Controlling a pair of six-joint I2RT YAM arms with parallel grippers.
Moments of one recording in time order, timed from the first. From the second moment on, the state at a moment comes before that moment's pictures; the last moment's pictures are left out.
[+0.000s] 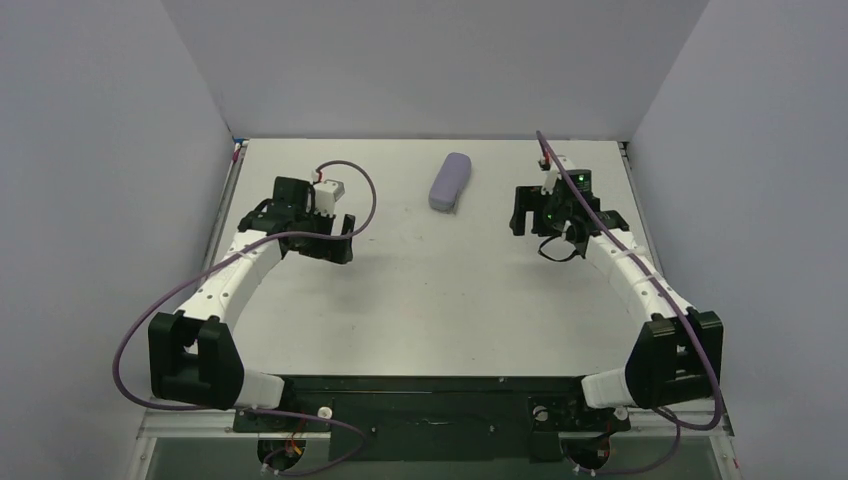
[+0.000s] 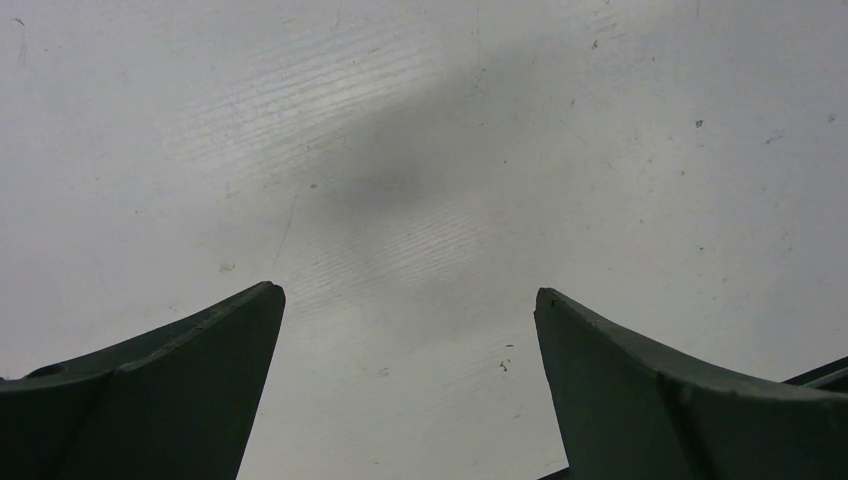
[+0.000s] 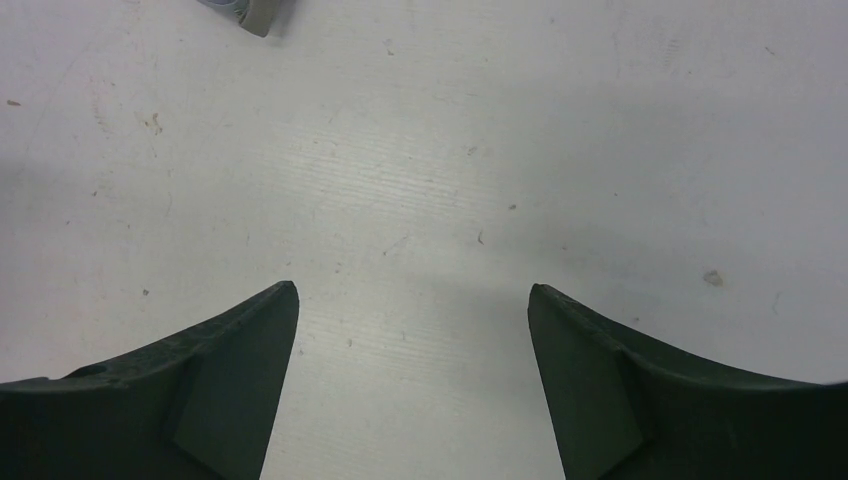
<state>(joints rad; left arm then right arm) -0.19 1.39 1.09 -0.67 0.20 0.05 0.15 1.34 1.05 -0.44 -0.13 0.10</state>
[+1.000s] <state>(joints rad) -0.08 1.49 1.23 -0.73 0.24 -0.02 0.41 2.15 1.69 -0.41 -0.05 0.06</state>
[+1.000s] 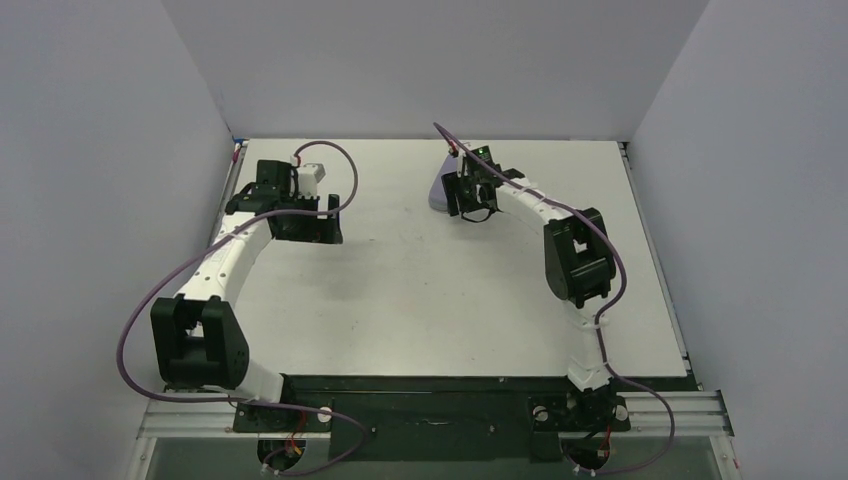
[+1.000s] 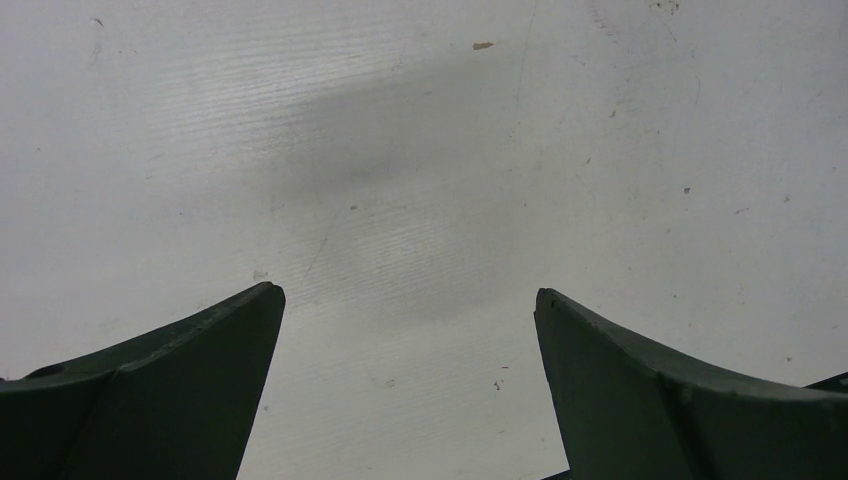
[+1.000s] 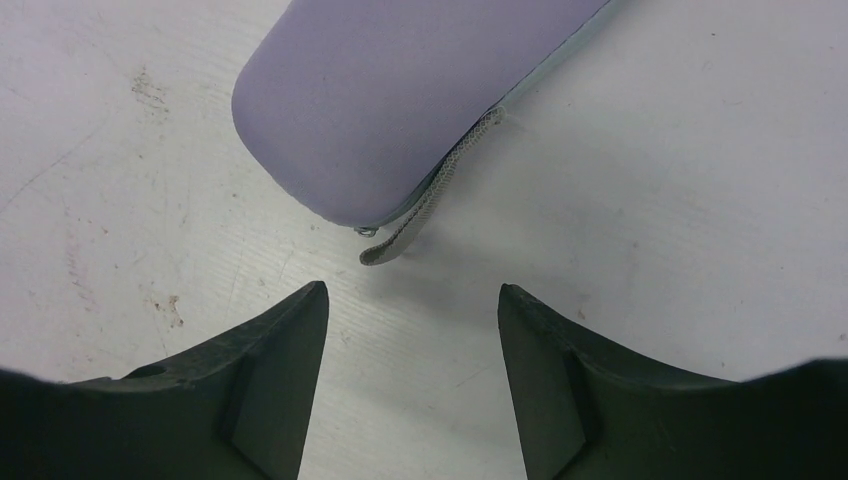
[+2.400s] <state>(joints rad) -0.02 1.53 1.21 -0.73 0.40 -0.02 0.56 1.87 1.23 -0.29 -0.12 0.19</state>
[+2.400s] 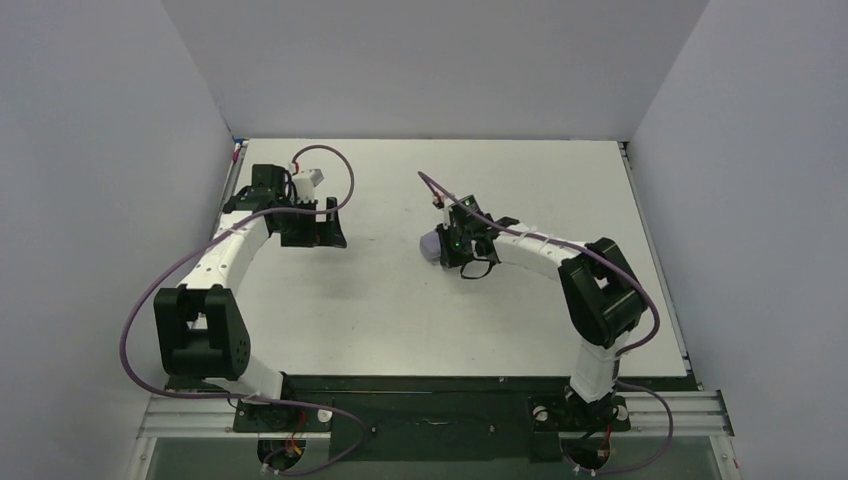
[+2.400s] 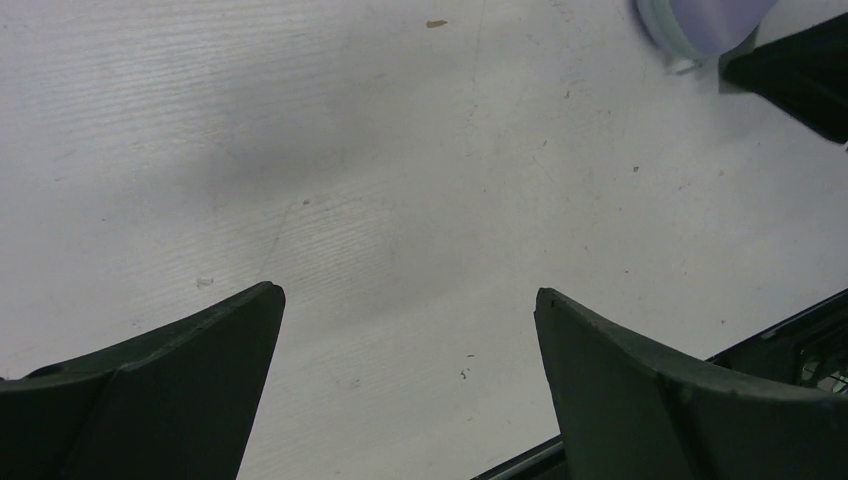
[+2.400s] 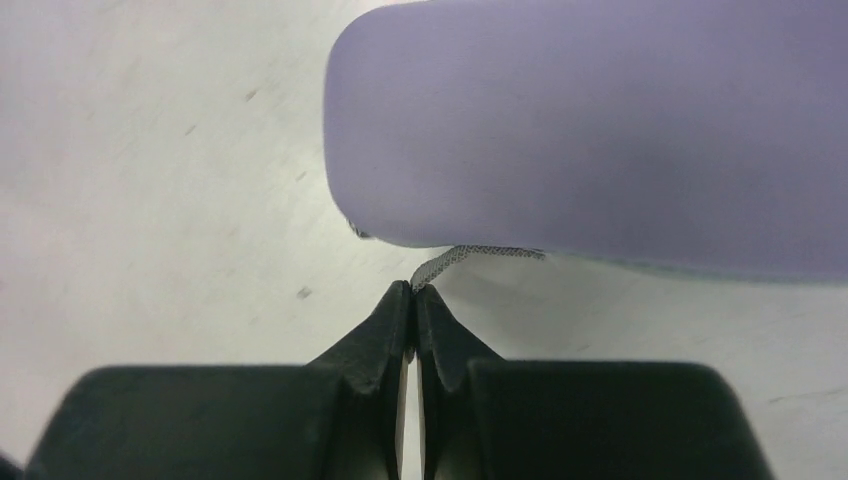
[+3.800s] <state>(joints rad) -0.09 1.08 0.51 0.13 0.61 -0.01 0.56 1.92 1.42 -0.72 -0.15 -0.65</state>
